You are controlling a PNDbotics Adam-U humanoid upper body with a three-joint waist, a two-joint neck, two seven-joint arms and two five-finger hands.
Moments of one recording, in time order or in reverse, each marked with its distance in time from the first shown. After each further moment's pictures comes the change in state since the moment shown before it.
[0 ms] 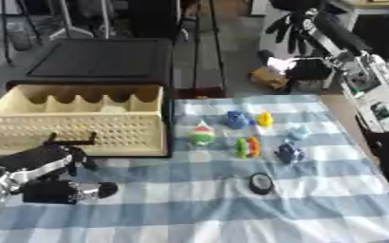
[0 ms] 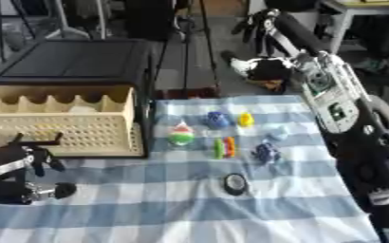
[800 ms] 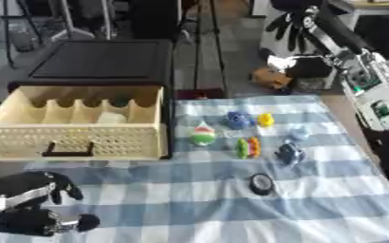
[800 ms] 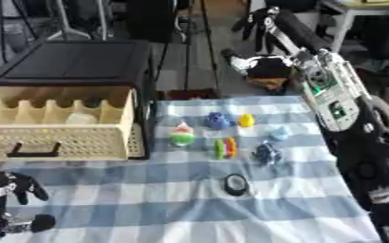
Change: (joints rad) left arm 0.094 0.089 -0.023 -0.047 0.069 0.022 -0.059; right arm -0.002 -0.007 0.000 0.000 0.001 -0.001 -0.005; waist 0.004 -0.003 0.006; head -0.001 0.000
